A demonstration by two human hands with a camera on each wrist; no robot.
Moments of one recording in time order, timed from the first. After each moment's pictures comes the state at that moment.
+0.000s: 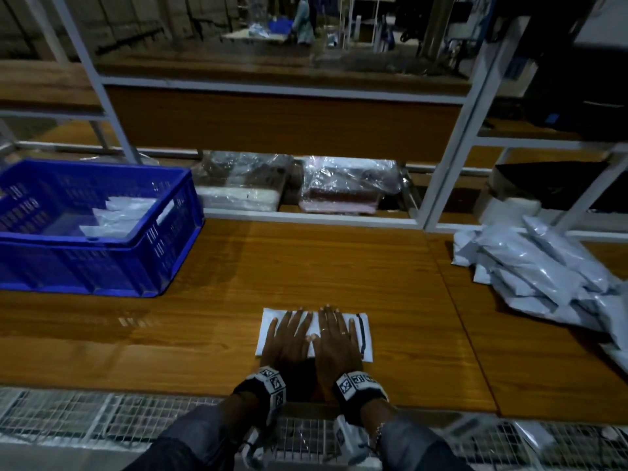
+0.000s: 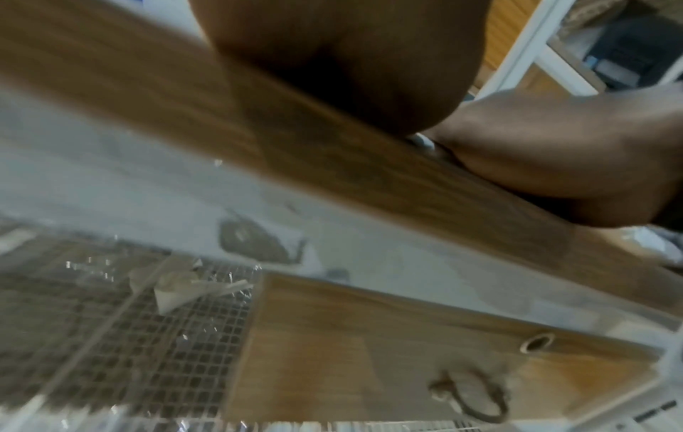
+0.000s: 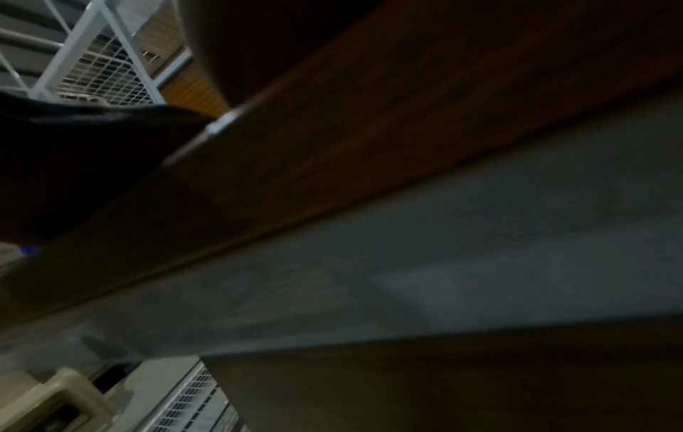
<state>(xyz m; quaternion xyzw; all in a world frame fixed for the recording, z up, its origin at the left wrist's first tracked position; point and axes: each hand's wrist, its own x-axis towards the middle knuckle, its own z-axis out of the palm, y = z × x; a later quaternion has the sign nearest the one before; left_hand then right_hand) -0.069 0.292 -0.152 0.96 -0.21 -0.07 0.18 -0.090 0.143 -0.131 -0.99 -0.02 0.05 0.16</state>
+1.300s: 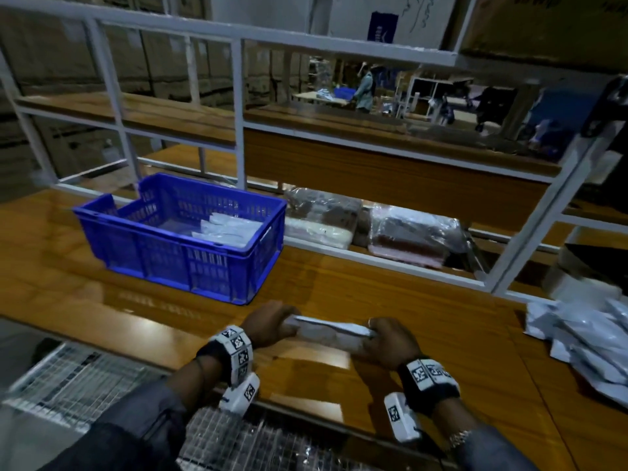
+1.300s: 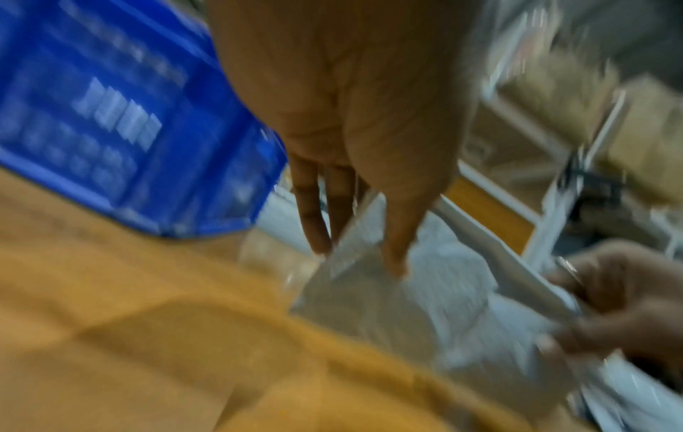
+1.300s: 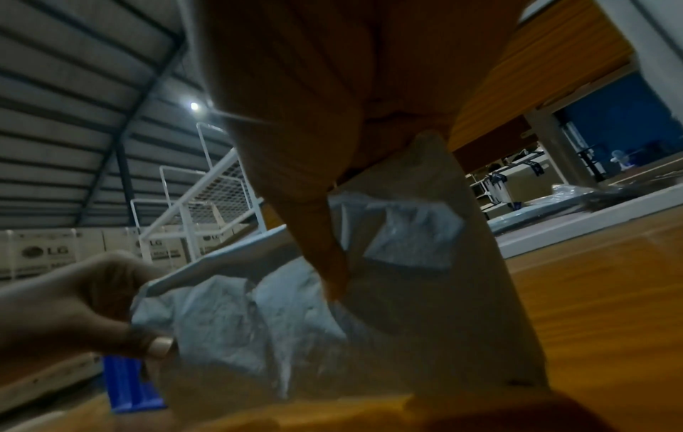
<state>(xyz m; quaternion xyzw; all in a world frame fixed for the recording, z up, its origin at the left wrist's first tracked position) -0.041 0.516 -0.014 0.94 -0.22 0.02 0.27 -0.060 0.210 0.017 -0.98 -0.10 0.04 0.14</state>
